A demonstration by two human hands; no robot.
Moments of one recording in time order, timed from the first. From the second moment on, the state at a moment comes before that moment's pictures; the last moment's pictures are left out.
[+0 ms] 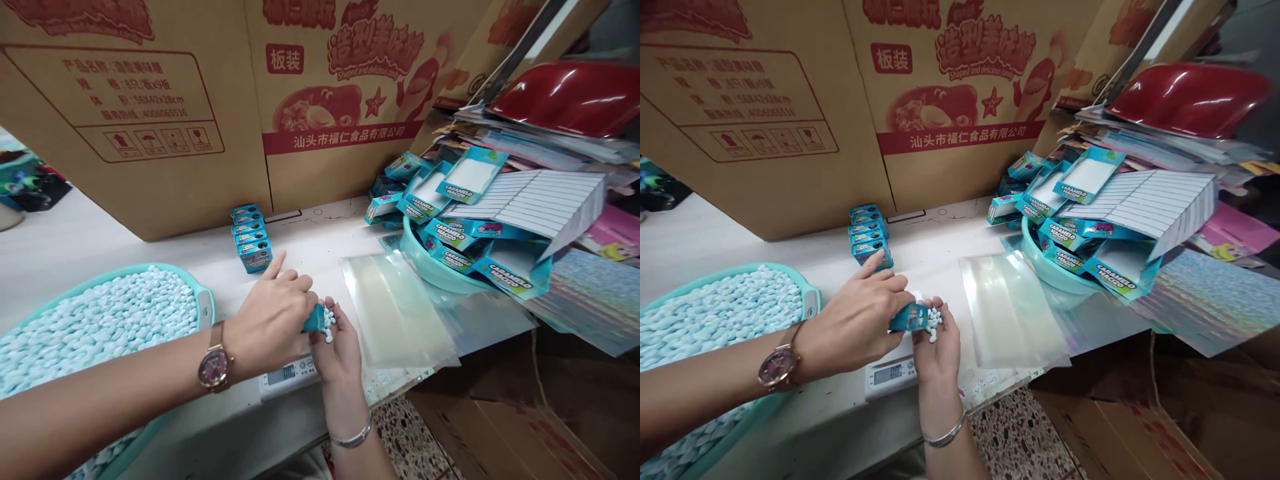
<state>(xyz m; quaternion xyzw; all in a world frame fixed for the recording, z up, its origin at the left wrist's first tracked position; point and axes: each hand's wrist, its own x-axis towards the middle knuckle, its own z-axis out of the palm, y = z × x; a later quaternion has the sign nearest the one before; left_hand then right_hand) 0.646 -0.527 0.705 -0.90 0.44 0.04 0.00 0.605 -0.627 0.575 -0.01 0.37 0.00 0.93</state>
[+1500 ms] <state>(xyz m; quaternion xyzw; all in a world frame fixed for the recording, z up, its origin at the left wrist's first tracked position) 0.641 -0.465 0.674 -0.93 0.32 0.09 -0.12 0.594 -0.664 0.584 -0.33 0.24 -0.10 0.91</state>
